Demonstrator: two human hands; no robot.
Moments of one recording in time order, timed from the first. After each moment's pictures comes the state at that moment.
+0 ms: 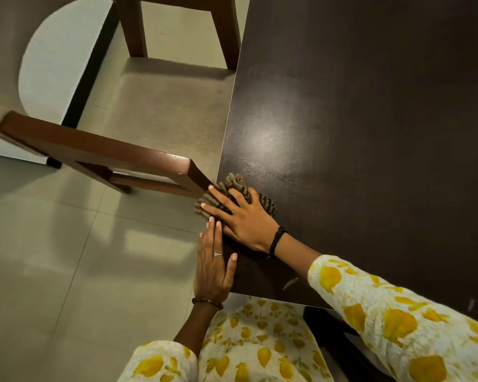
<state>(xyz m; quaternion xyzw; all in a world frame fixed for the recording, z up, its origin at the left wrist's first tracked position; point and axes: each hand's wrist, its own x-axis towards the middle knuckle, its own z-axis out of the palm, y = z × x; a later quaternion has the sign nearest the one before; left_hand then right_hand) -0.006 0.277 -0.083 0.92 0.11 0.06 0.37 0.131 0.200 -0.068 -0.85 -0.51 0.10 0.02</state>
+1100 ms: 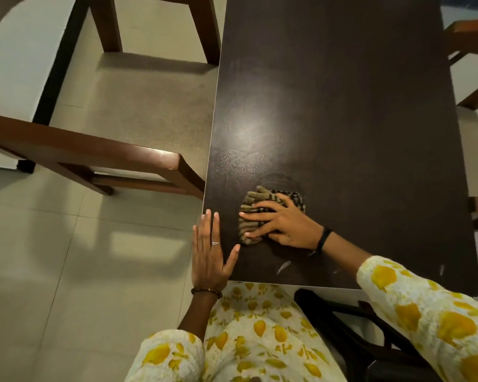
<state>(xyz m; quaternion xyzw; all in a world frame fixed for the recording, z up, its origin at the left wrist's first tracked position) -0.005 0.281 -0.083 0.94 0.10 0.04 0.32 0.137 0.105 -0.050 -0.81 -0.52 0.25 0.13</state>
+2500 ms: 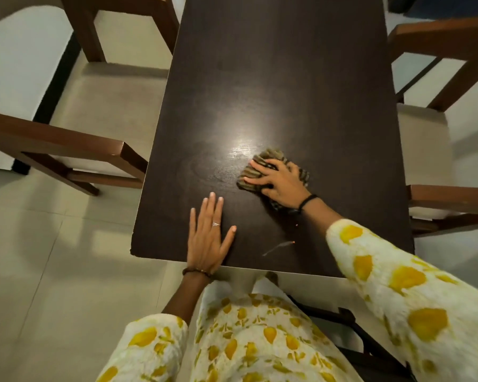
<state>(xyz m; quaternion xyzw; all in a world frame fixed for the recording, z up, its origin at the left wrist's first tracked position) 0.018 0.148 -0.060 0.98 0.07 -0.01 0.21 0.191 -0.014 -0.032 -0.90 -0.36 0.22 0.08</state>
